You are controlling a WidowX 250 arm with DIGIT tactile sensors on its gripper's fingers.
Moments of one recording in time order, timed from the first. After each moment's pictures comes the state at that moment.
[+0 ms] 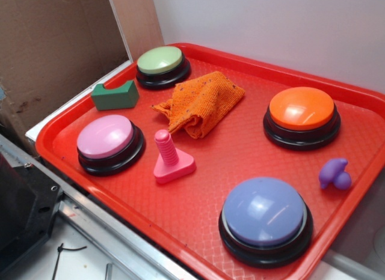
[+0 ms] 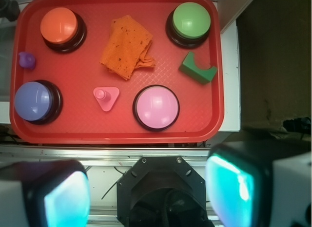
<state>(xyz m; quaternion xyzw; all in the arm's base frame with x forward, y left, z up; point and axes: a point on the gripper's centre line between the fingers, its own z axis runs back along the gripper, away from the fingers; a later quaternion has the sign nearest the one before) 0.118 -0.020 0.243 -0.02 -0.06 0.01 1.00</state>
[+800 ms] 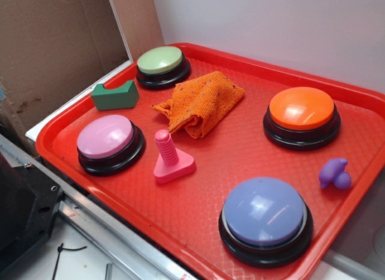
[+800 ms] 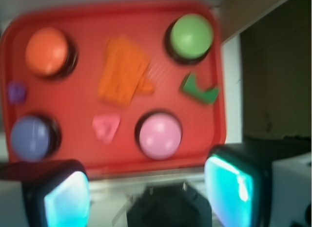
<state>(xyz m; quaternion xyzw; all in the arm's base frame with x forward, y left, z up) 0.215 -0.015 0.236 0.01 -0.01 0.09 1.00</state>
